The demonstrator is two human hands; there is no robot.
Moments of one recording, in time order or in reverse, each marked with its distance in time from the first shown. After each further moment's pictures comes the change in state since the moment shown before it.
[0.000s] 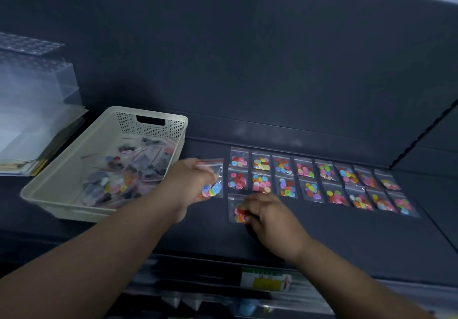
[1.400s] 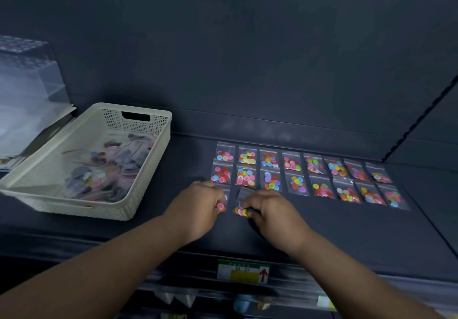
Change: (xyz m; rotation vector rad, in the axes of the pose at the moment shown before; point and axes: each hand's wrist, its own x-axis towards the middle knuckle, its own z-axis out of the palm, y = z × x) left_hand -0.004 -0.056 0.043 1.119 -0.123 0.621; right_hand -0.020 0.038 -0.010 0.053 0.028 0.011
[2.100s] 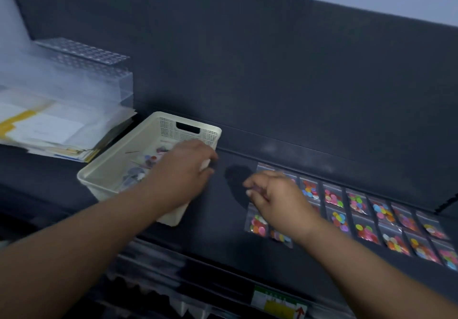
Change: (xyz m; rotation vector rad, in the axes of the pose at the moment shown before) left_hand -0.021 -0.051 -0.112 0.100 0.397 -0.099; right_hand 0.074 -0.084 -0.032 0.035 0.085 -0.193
